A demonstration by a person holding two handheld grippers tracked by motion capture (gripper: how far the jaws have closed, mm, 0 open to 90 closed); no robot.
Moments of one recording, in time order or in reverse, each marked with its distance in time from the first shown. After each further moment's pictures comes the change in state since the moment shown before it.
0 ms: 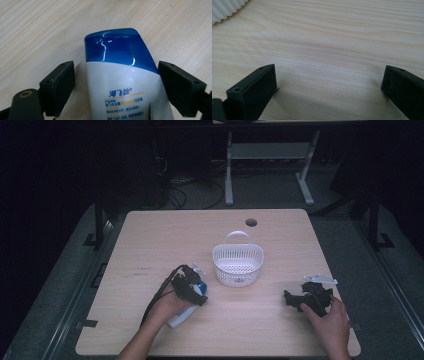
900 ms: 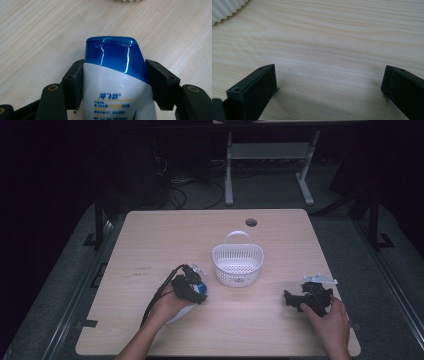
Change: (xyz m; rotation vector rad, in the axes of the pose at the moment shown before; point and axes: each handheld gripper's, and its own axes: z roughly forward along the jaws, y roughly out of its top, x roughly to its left) left arm -0.002 0.002 -0.010 -0.023 -0.024 0.028; right arm 0.000 0.000 0.000 0.000 0.000 0.000
